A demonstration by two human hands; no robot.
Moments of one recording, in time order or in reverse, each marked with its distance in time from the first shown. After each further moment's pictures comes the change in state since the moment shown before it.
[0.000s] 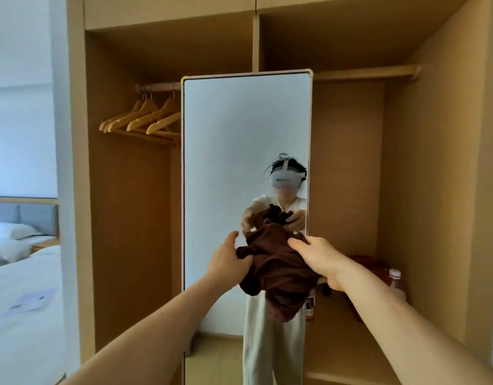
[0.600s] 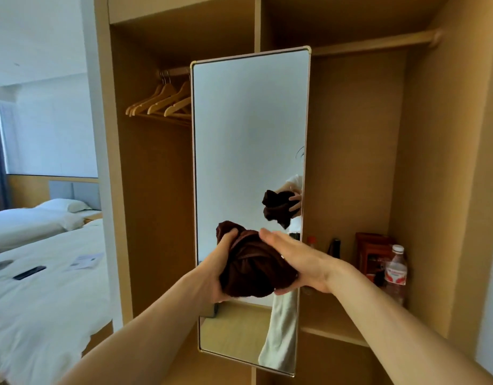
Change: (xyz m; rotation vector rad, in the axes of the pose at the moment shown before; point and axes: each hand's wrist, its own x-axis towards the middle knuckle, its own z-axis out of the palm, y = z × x) left_hand -0.112 0.025 0.017 -0.952 -0.185 -0.663; right_hand -0.080 0.026 -0.001 0.055 -0.511 0.026
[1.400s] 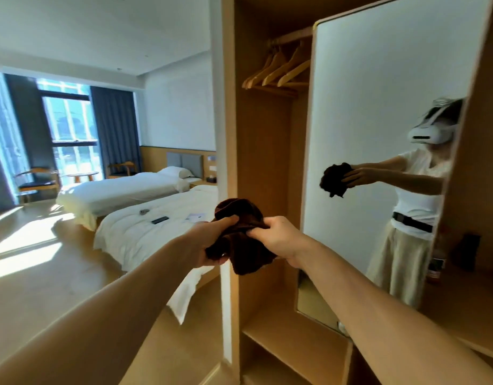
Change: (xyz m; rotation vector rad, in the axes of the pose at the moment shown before) left_hand -0.127 0.037 -0.191 0.173 0.546 0.129; right_hand 0.069 -0.044 0.228 -0.095 -0.200 -0.225
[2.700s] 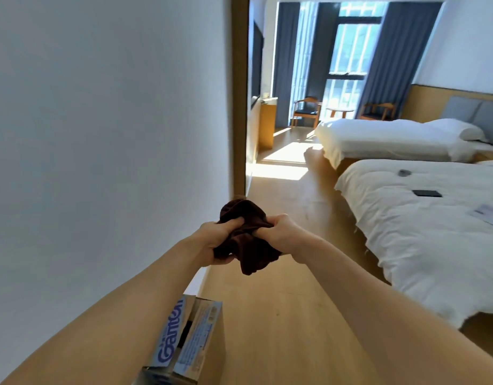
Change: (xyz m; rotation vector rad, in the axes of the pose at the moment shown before) left_hand -0.044 -0.155 -0.626 -0.423 0.913 -0.117; right_hand 0.215 -0.103 0.649 -0.125 -0.960 -0.154
